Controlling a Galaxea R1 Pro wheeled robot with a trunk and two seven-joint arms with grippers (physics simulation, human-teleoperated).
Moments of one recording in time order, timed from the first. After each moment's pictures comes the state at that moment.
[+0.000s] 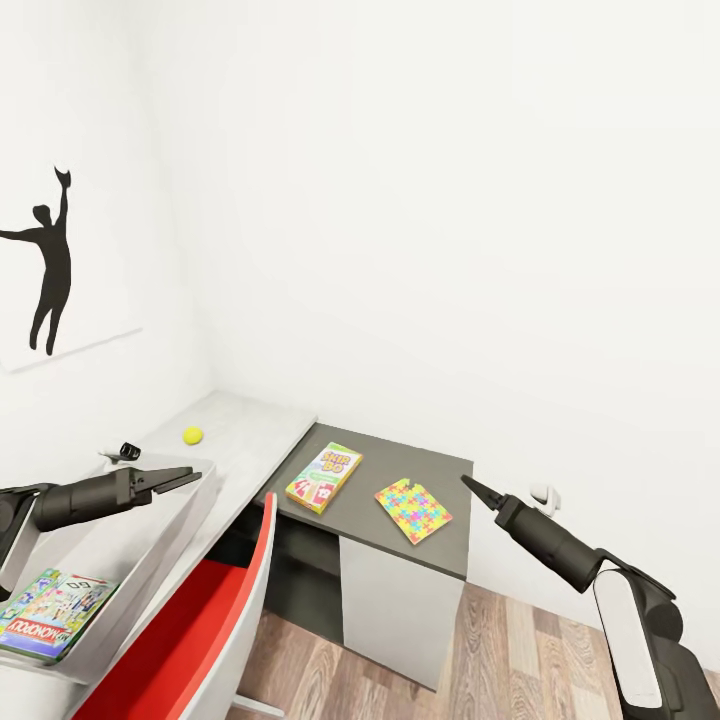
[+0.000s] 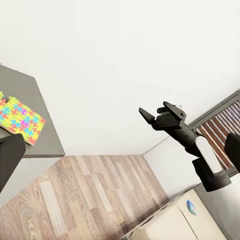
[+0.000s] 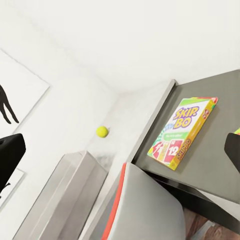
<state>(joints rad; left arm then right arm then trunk) -0.60 0.45 0.23 -1.07 0.24 0.93 -1.55 -0.28 0.01 -0.34 -1.55 -0.56 0.78 0.58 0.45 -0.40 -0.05</state>
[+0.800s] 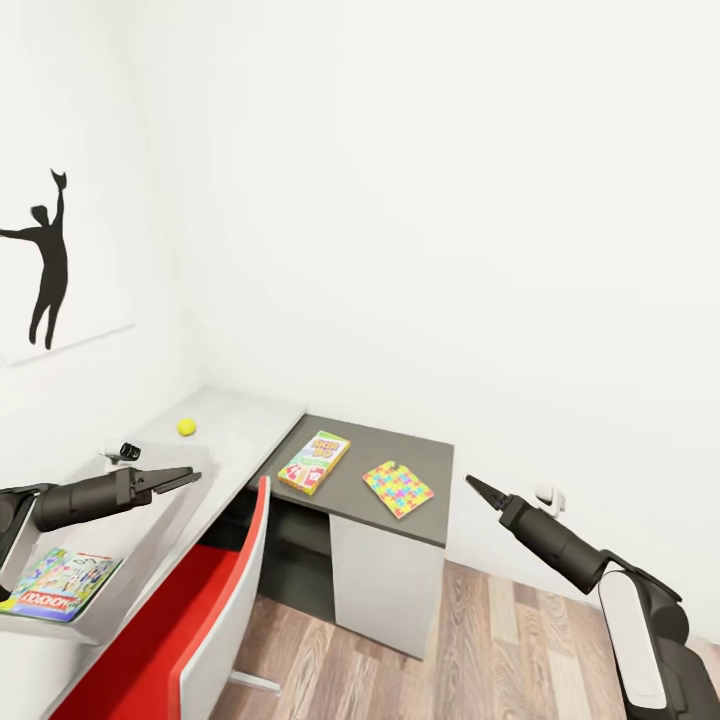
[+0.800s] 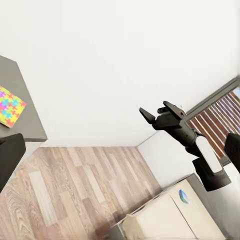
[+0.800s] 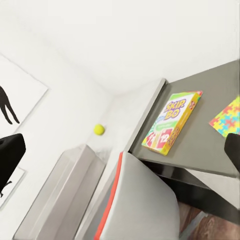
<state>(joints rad) -0.60 0.45 0.23 -1.07 0.24 0.93 -1.55 -0.28 0.01 -0.36 -1.55 -0.56 0.79 0.58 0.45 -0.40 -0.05</state>
